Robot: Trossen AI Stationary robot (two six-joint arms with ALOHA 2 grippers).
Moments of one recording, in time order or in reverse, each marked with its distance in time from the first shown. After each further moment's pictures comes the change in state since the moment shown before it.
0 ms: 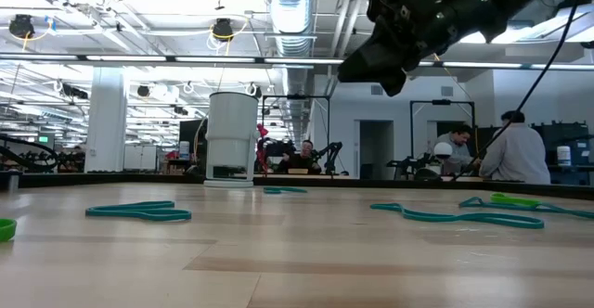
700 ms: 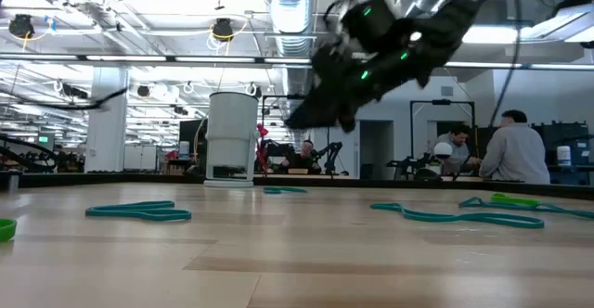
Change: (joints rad) left arm 0.317 -0.001 0.064 0.009 -0.374 0.444; right arm -0.153 0.438 0.214 0.189 0.000 -0.044
